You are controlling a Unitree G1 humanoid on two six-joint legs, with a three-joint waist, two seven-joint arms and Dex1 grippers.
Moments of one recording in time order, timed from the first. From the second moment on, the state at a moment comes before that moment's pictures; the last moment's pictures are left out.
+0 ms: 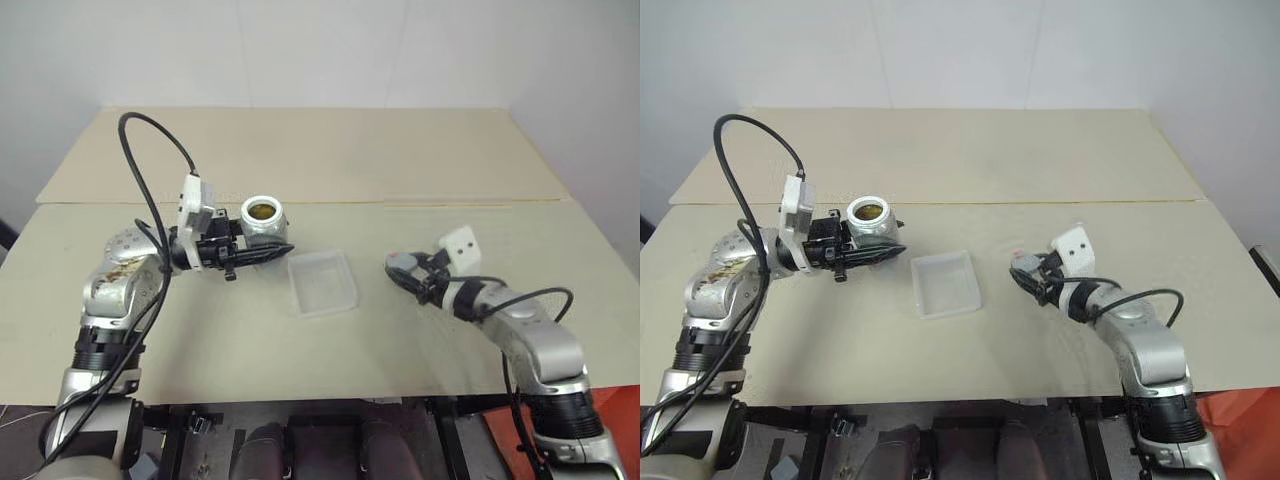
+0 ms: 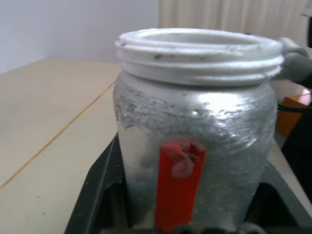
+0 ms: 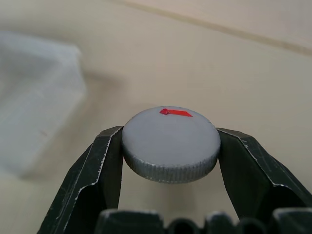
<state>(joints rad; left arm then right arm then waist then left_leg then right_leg) -0.59 0.59 0.06 0.09 -0.55 0.33 -1.25 -0.28 -0.50 0.00 -0.20 0.33 0.64 0.47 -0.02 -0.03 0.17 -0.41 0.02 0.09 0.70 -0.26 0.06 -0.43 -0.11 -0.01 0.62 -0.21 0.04</state>
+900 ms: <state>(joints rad) -1.17 0.69 -0.68 0.59 1.31 -0.74 0.42 -0.58 -0.87 -0.09 -0.45 0.79 1.09 0.85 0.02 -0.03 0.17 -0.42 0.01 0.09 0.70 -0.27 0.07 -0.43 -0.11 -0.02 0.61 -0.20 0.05</state>
